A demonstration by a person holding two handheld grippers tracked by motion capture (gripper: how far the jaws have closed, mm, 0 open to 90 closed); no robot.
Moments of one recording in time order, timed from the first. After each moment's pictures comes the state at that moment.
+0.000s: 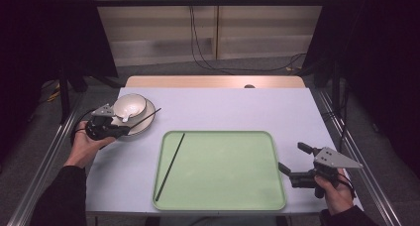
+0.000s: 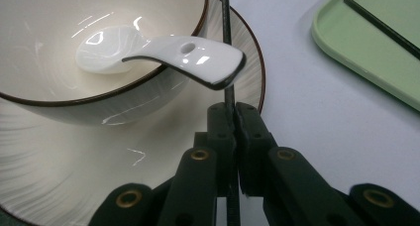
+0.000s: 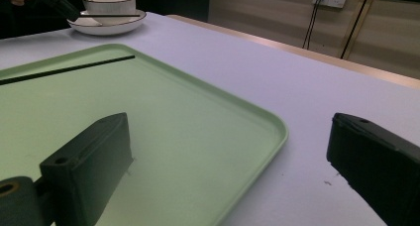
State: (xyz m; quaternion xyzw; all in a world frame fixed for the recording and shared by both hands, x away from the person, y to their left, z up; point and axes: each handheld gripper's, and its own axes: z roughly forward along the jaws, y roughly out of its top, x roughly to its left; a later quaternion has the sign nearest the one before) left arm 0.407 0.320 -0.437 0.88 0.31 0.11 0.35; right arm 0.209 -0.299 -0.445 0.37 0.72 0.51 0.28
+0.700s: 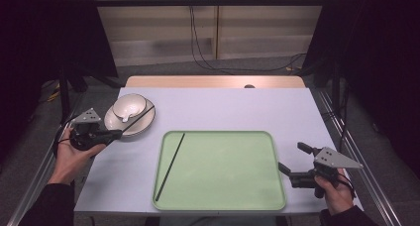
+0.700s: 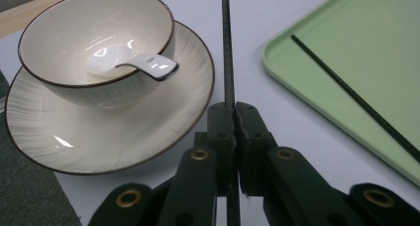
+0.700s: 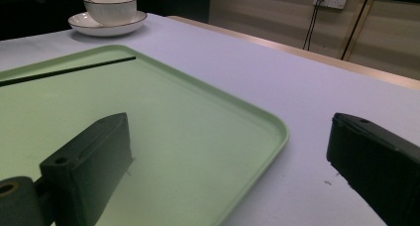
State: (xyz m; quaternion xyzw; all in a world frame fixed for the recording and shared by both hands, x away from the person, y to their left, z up) left arm 0.349 0.329 -0.400 0.85 0.34 0.14 0.39; right arm 0.209 -0.298 -0.444 0.37 0.72 0.52 0.28
